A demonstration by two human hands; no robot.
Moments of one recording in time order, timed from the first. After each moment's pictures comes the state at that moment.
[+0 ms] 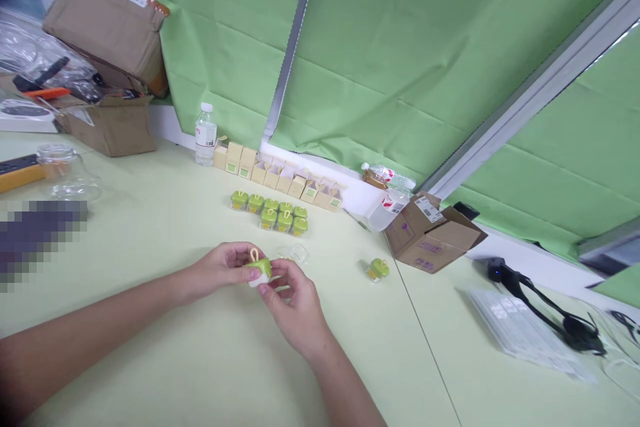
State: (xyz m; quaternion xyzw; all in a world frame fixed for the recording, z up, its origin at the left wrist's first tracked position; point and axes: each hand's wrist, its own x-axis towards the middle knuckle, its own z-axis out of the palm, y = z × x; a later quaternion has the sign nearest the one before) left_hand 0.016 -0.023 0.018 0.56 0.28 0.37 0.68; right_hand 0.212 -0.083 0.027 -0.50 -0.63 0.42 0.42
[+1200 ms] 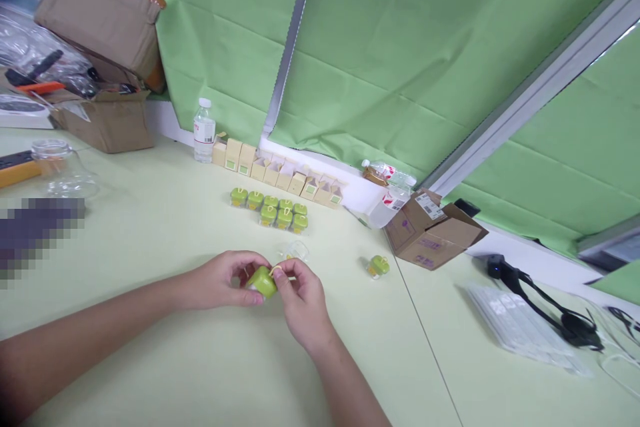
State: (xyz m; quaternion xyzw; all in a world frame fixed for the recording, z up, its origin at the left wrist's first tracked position) left_hand 0.018 -0.031 0.017 0.73 0.25 0.29 0.56; right_hand 0.215 -0.078 0.027 -0.51 -0.60 0.41 0.46
